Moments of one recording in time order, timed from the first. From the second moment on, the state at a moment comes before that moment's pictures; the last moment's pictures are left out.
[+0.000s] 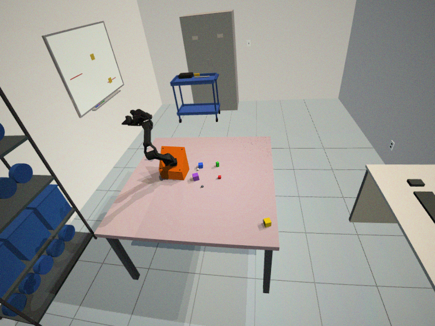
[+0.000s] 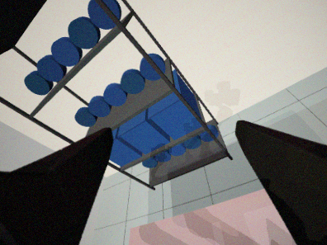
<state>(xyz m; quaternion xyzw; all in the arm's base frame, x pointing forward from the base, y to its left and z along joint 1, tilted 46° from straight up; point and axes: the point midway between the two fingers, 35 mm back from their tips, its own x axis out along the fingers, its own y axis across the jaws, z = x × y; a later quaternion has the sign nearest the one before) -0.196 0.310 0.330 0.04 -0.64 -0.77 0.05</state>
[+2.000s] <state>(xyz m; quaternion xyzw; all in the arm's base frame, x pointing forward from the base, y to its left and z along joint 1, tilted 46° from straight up) 0.416 0.155 -0.004 -0.05 -0.58 0.06 -0.81</state>
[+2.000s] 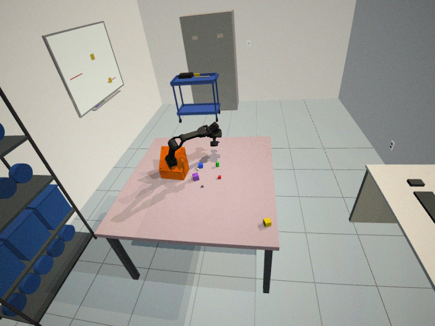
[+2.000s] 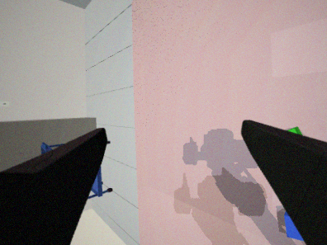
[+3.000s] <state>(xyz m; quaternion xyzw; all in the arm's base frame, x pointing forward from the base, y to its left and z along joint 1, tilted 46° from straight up) 0.382 -0.118 -0.037 0.21 -0.68 0.33 -0.62</state>
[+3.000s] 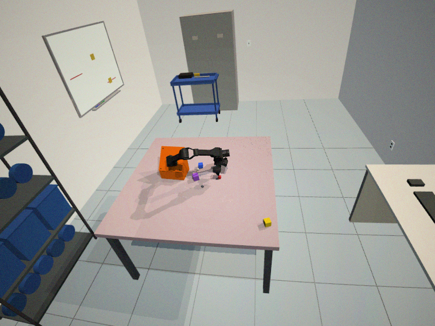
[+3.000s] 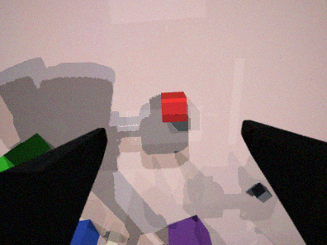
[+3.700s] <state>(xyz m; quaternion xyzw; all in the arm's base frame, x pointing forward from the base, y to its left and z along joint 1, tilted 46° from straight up) 0.375 -0.150 -0.065 0.21 -0.68 0.33 -0.62</state>
